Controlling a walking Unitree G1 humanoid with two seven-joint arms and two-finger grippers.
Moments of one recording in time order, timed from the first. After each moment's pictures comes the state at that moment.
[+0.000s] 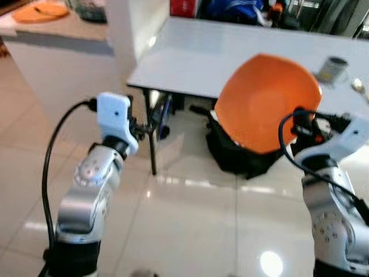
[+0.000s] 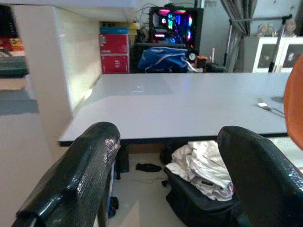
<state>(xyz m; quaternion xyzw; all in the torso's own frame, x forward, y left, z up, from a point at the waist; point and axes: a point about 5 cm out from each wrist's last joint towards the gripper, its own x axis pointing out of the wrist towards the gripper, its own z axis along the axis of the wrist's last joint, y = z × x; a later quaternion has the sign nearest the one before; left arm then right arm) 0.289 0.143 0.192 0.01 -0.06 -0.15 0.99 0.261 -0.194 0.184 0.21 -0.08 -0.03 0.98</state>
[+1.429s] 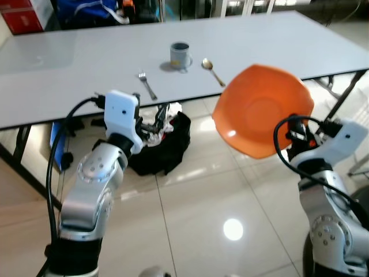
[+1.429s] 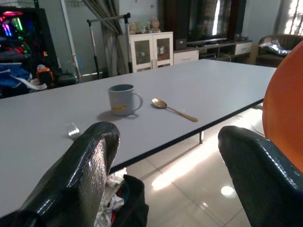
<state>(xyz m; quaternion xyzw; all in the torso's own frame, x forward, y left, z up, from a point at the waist) 0.290 0.135 0.199 0.03 -0.07 -0.17 0.98 0.260 -0.192 0.175 0.20 -0.05 -0.03 0.98</state>
